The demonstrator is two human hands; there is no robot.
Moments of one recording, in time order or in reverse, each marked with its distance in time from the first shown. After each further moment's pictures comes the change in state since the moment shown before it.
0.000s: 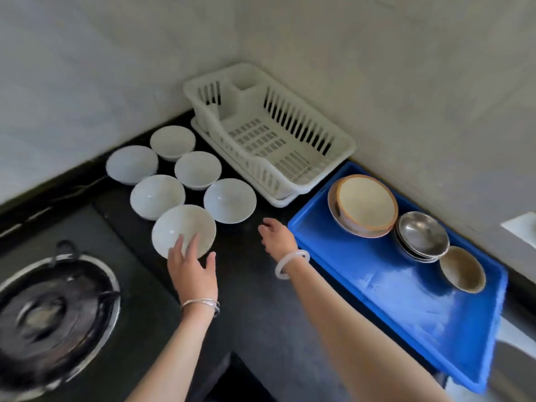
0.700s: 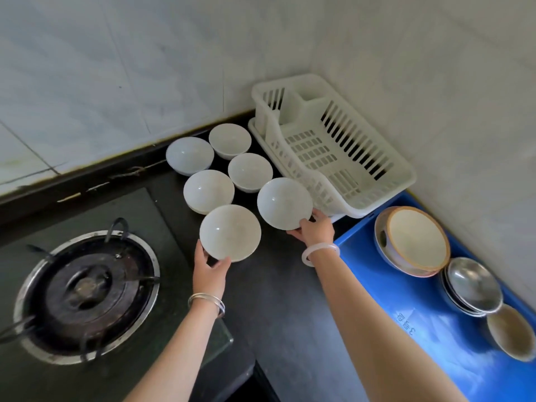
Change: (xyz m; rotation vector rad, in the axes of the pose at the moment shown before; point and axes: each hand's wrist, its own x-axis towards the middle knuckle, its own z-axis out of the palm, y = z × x) left_hand 0.035 -0.050 -0.016 -0.672 -0.112 -0.449; right_hand 0.027 -0.054 0.019 0.421 0.168 0.058
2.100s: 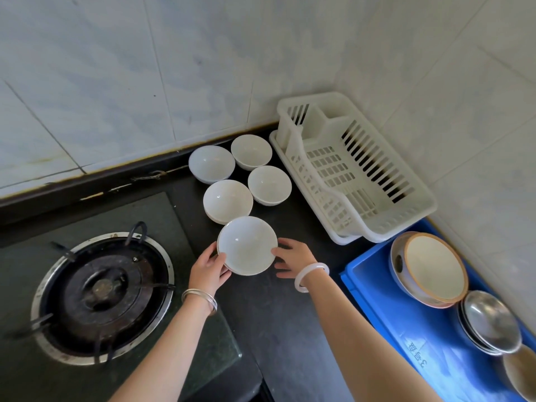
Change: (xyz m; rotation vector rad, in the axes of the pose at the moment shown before) left_hand 0.040 0.012 -0.023 -0.321 -0.041 -0.250; right_hand -0.020 0.012 0.045 -0.462 -0.412 0.204
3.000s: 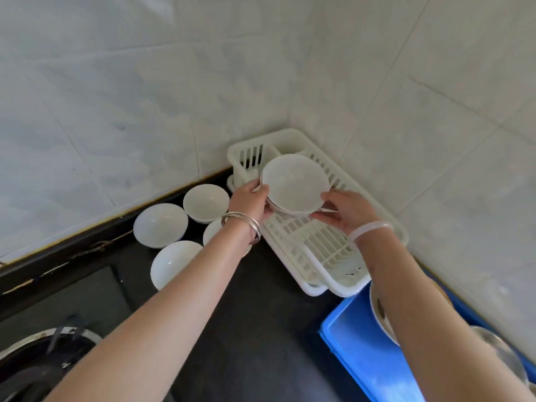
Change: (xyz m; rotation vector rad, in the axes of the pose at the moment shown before) left_hand 0.016 0.145 0.245 0.185 -0.332 0.241; right_hand 0.011 -0.138 -0.188 0.507 0.209 -0.338
